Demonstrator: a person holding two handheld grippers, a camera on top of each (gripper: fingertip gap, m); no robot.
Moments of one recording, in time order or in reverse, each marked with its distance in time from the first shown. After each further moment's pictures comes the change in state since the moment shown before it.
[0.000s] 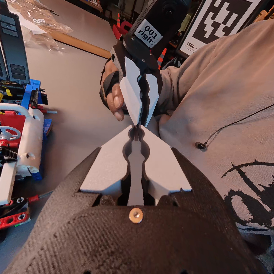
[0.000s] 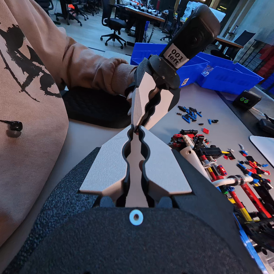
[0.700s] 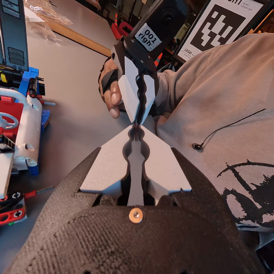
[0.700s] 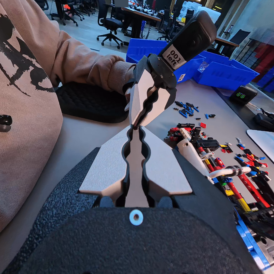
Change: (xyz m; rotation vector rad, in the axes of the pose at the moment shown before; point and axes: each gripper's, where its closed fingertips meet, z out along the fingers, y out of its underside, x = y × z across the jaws) left arm -0.009 0.006 0.000 0.013 0.036 -0.082; right arm 0.008 0.014 -0.002 0.000 0.022 0.008
